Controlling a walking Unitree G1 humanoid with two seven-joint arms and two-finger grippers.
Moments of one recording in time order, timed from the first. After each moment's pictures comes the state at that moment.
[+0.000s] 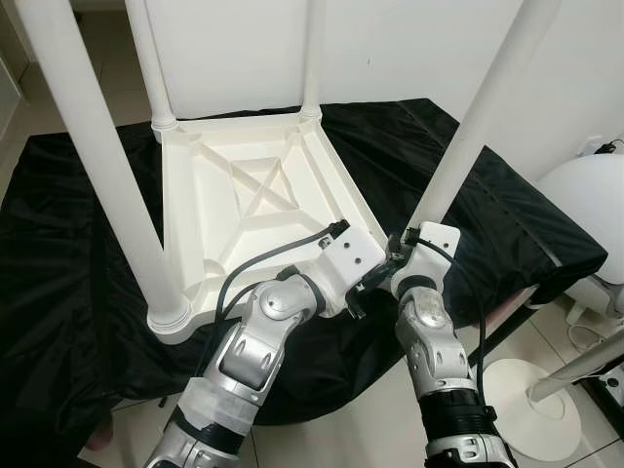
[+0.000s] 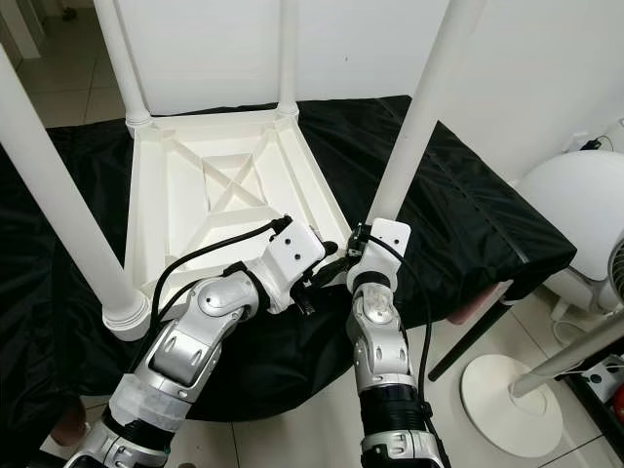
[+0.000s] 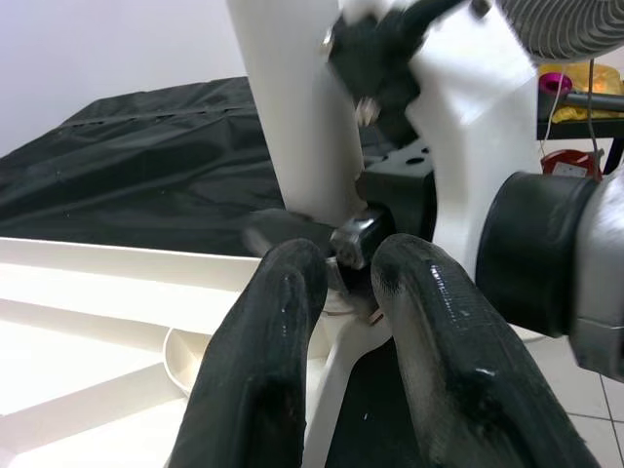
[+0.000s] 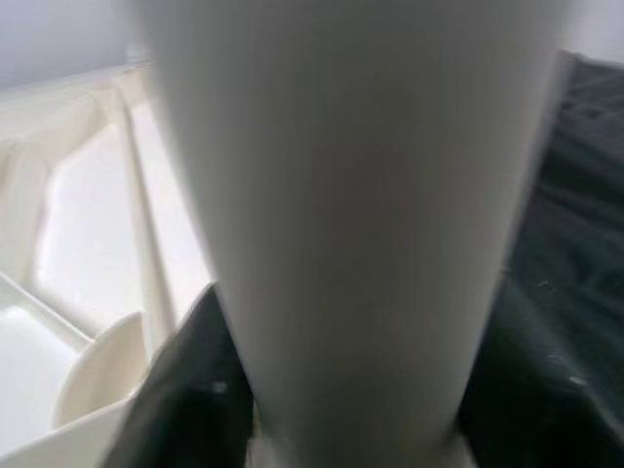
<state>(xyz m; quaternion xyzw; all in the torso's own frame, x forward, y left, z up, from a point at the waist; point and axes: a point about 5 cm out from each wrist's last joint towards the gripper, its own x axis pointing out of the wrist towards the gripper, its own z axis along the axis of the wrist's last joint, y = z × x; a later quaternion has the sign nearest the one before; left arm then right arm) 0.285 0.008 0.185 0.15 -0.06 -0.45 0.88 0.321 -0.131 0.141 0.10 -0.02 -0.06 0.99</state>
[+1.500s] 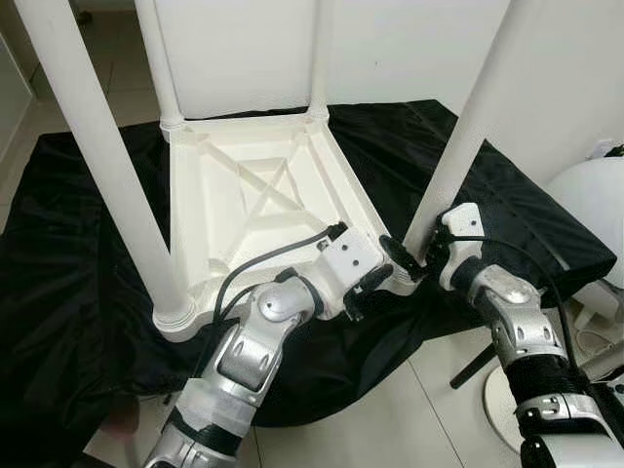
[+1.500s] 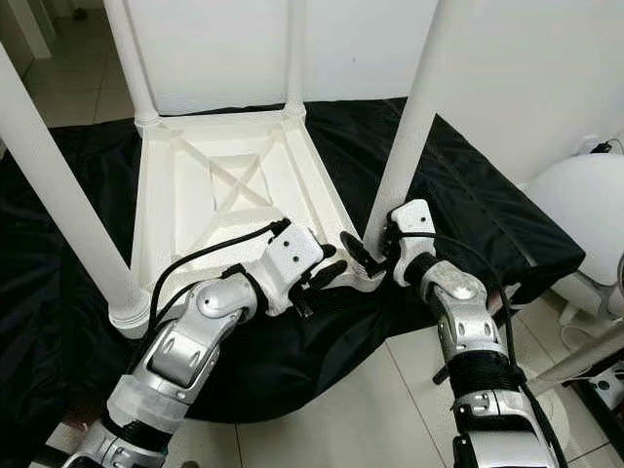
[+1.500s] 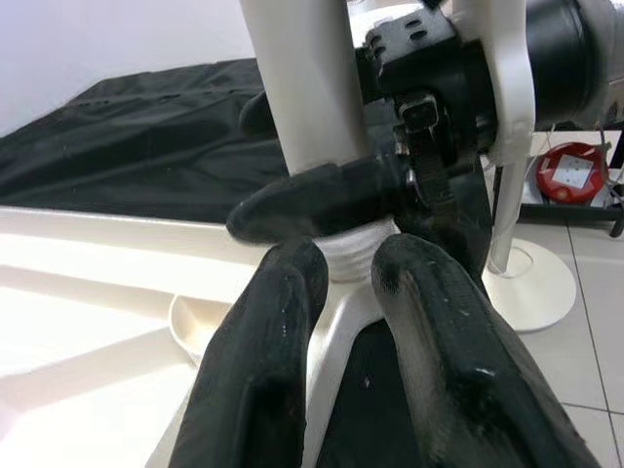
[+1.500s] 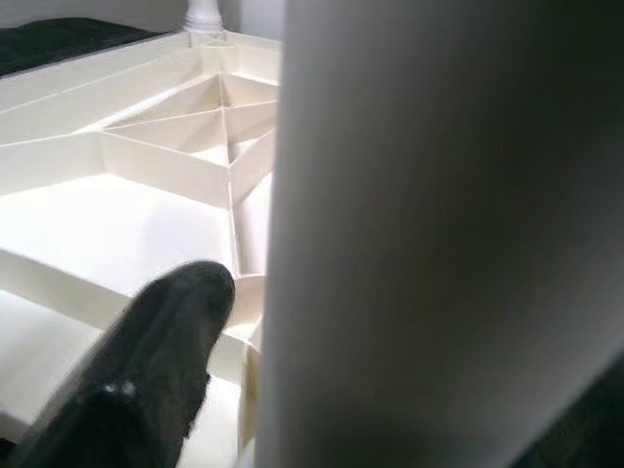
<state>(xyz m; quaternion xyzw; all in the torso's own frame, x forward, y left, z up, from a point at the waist) 0.282 0.011 0.177 0.15 -0.05 -0.46 0.88 0.342 -0.194 0.160 -0.11 -0.03 0.28 0.95</state>
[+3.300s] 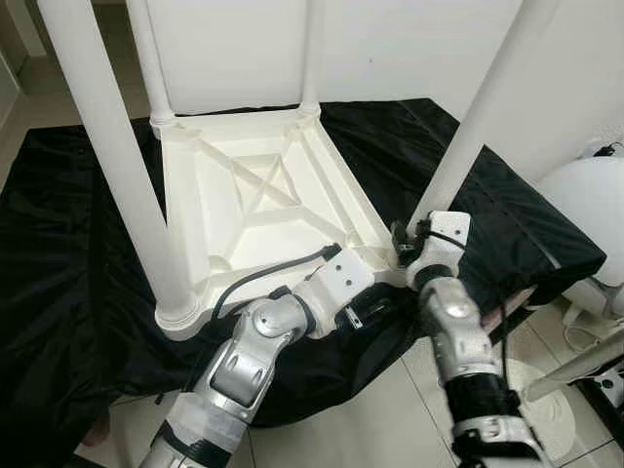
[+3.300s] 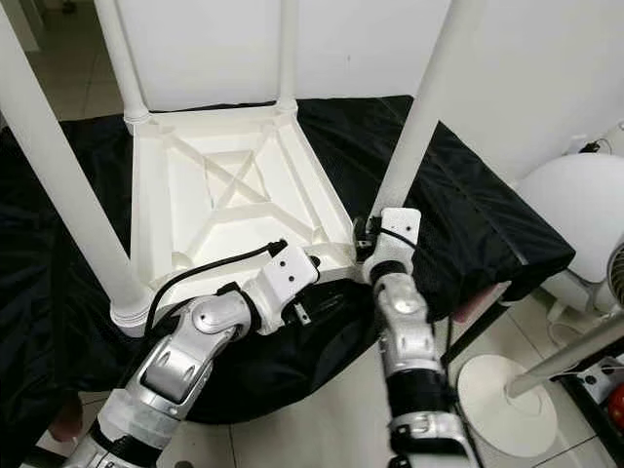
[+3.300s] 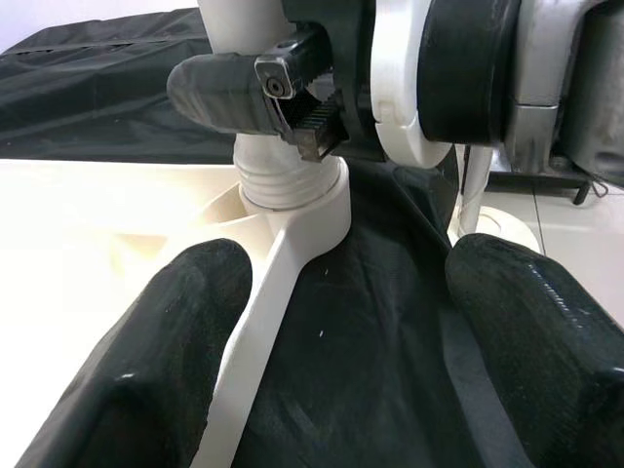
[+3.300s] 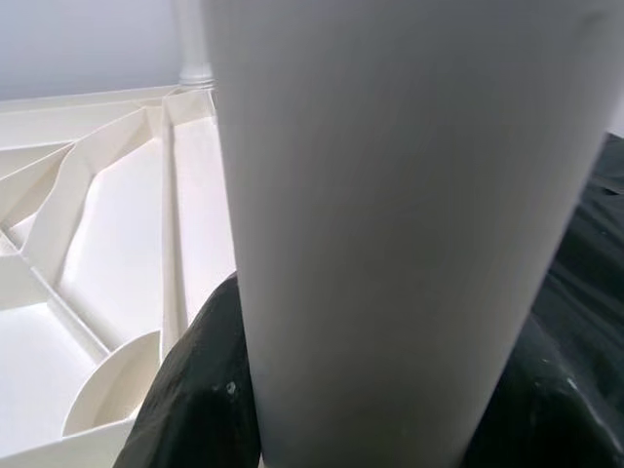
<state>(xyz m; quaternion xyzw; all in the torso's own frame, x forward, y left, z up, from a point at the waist) 0.276 0.015 0.160 0.16 -0.01 -0.46 0.87 0.334 -0.145 0.144 0.03 -0.04 -0.02 1.00</state>
